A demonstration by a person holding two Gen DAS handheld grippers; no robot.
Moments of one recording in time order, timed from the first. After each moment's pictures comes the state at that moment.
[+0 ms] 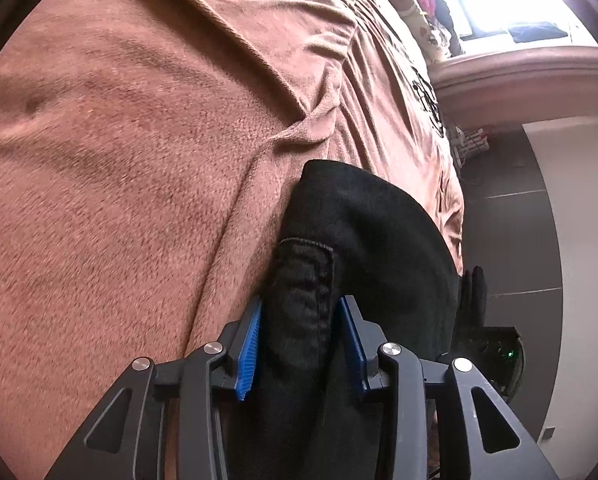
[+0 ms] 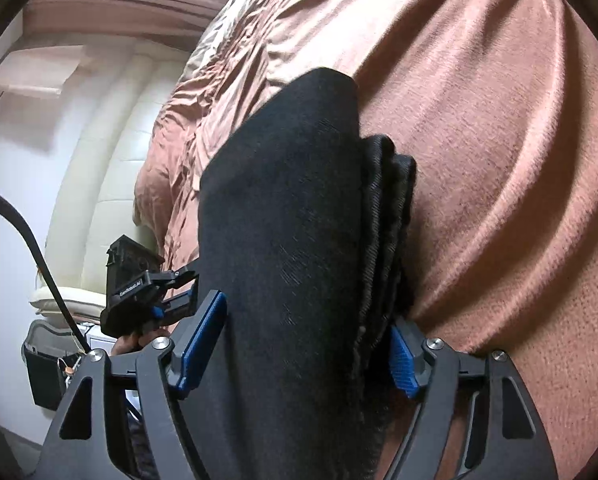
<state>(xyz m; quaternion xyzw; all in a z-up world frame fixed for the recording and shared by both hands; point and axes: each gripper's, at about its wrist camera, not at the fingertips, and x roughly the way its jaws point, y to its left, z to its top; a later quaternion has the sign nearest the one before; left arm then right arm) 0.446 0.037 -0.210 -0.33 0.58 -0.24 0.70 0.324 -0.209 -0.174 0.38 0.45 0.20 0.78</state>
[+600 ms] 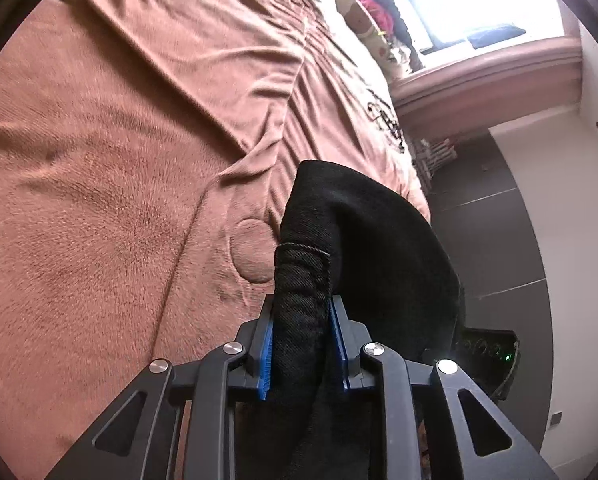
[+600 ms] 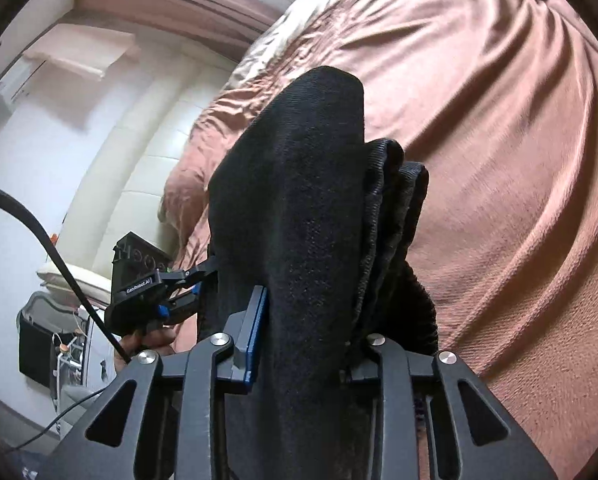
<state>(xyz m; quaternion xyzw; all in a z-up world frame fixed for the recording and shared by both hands) 0.415 0.050 -0.159 -0.33 0.51 -0.27 0.74 0.276 -0.195 -0.138 0.34 0.38 0.24 0.83</state>
